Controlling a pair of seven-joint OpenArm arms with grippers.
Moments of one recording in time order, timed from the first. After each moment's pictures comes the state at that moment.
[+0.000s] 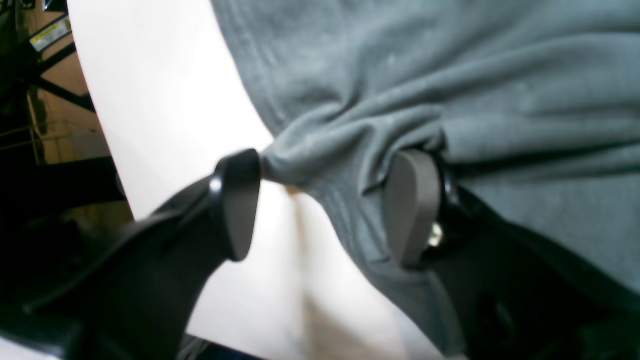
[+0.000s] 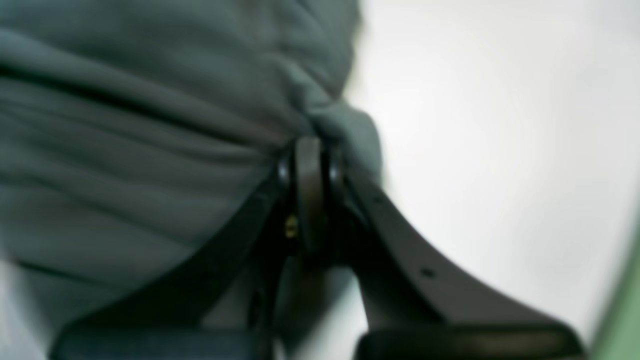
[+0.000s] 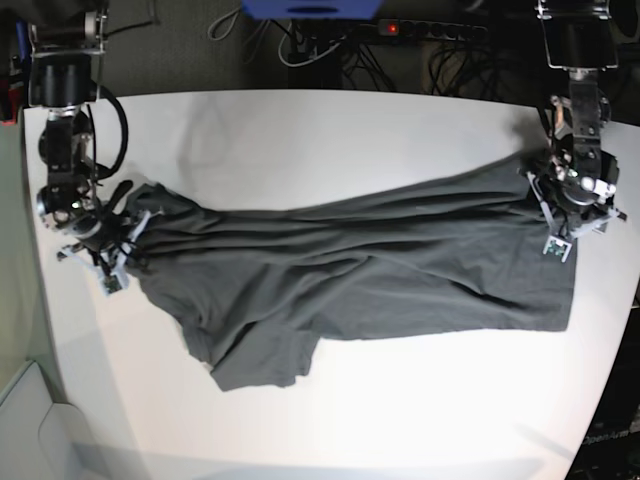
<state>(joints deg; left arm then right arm) 2.0 -22.2 -11.3 82.6 11.3 -19.6 47.6 7.0 20.4 6.8 71.3 0.0 26.7 -31.2</state>
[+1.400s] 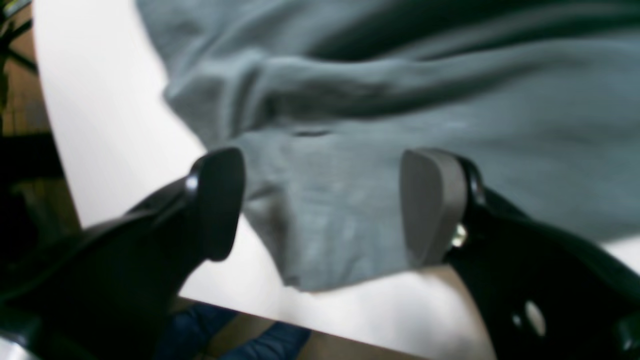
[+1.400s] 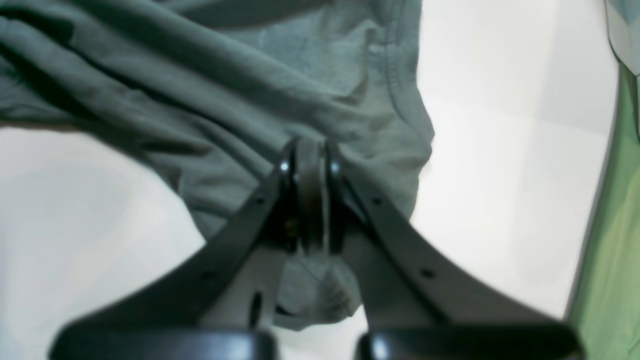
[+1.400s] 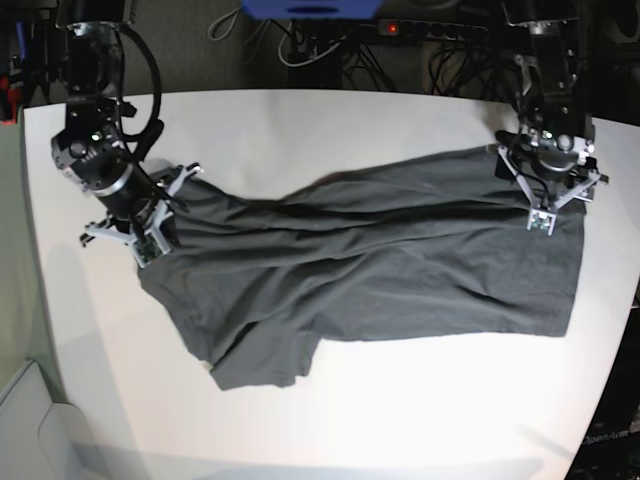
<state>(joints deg) 10.0 -10.6 -17.4 96.2 12.4 -19.1 51.0 -9.5 11.7 8.8 104.7 -1.3 32.9 -34.4</state>
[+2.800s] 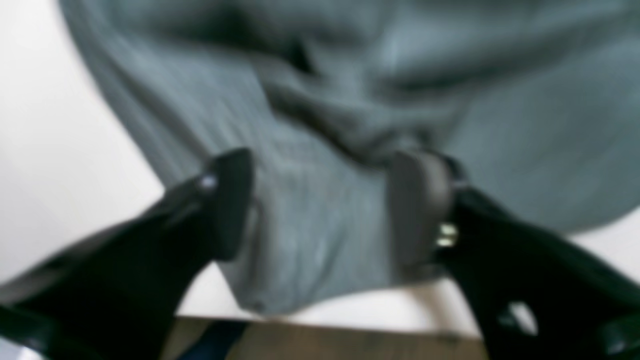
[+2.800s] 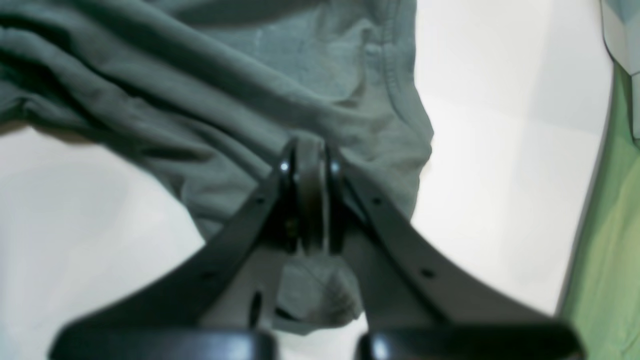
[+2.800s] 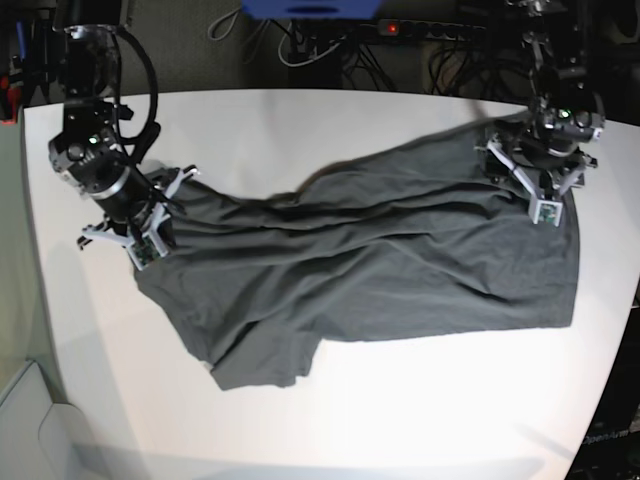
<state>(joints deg) 14.5 -9.2 -21.4 102.7 -5.3 -19.5 52.1 -8.9 12.4 8.7 104.4 -1.3 32.9 -34.6</state>
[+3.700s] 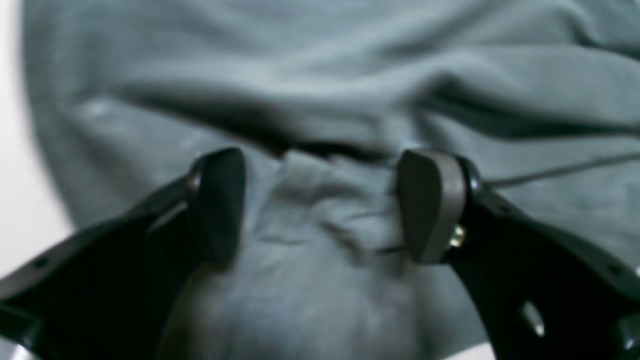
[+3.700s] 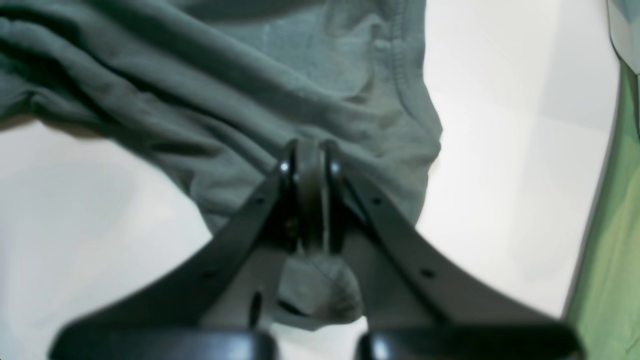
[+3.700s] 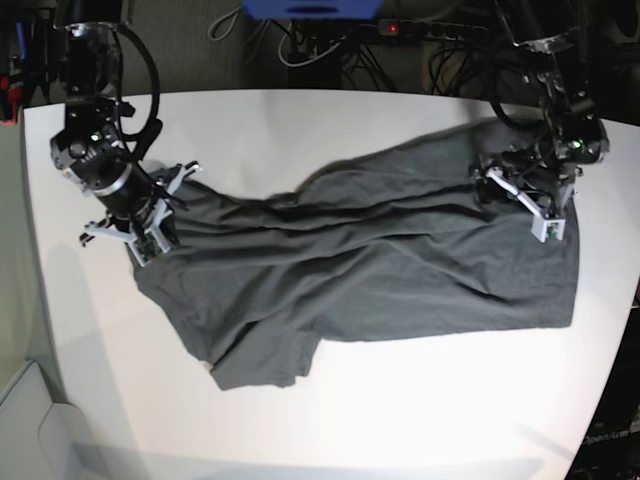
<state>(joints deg) 5.9 -8.9 -24.6 88.5 -15.9 -22.1 52.6 -9.5 12.4 8.4 104.4 -1.3 32.9 -34.6</state>
